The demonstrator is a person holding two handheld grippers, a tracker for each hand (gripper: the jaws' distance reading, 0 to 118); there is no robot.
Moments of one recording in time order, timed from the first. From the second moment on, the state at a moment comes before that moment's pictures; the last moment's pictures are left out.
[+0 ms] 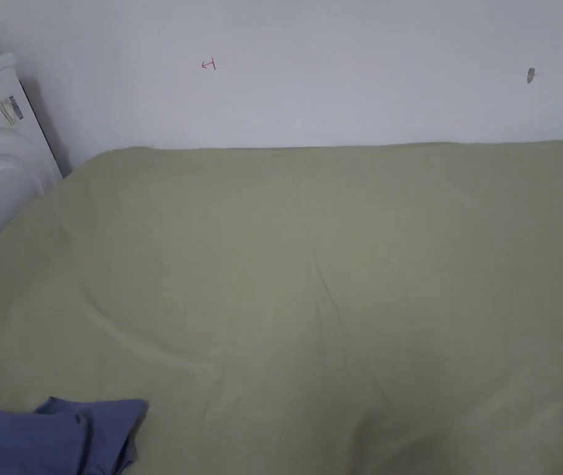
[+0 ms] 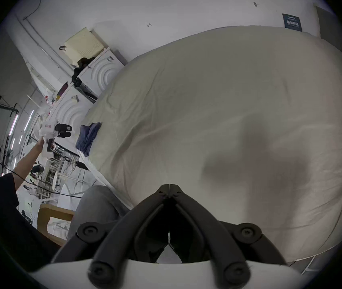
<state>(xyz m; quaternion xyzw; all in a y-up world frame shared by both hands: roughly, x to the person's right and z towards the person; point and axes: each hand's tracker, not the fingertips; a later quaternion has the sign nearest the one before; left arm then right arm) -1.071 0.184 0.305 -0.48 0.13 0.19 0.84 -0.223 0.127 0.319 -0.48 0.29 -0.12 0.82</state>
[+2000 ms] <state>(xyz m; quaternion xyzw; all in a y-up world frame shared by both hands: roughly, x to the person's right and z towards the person) -0.616 0.291 0.362 -0.08 -0.04 0.03 1.00 -0.246 0.281 0.387 -0.05 -0.08 0.06 0.99</state>
